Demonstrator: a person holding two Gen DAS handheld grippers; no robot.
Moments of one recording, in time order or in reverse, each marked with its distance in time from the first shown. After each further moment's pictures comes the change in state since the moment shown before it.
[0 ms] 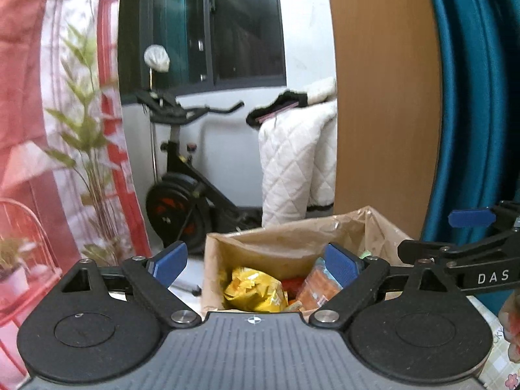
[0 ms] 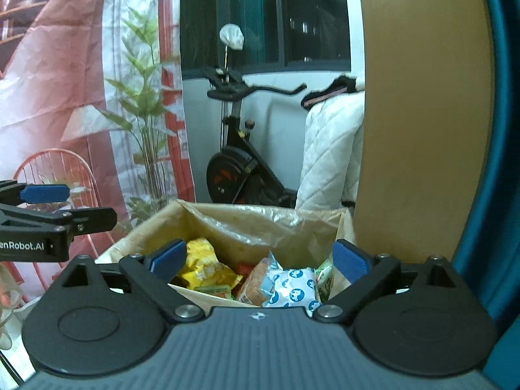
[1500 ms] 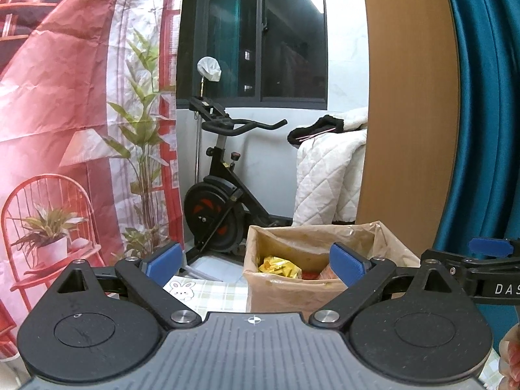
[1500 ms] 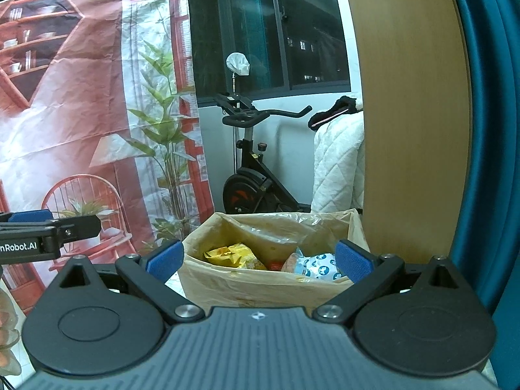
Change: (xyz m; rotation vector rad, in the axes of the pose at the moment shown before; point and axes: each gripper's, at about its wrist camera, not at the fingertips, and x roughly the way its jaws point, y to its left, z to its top) left arm -0.095 -0.009 -0.006 -0.142 -0.035 0.152; right arm -0.092 0.040 -0.015 0.062 -0.072 0.036
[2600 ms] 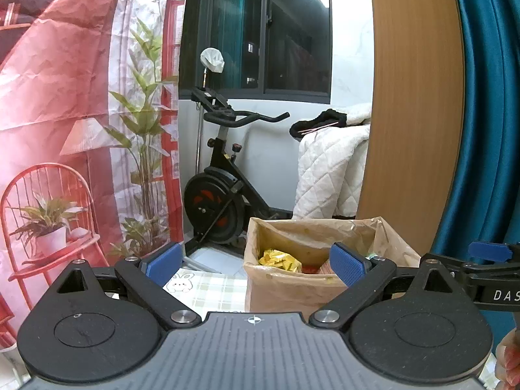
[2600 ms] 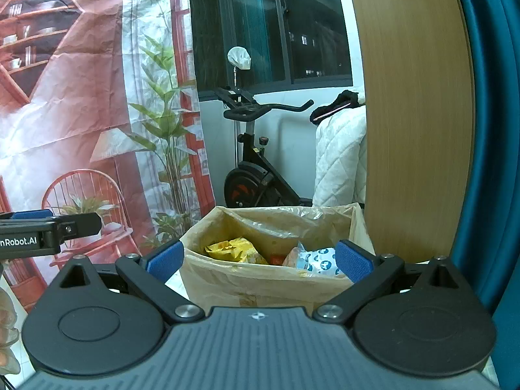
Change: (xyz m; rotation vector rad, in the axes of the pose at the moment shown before) left arm 0.004 0.001 0.000 -0.024 0.030 0.000; right arm 0.003 0.001 -0.002 -0.002 0.019 0.002
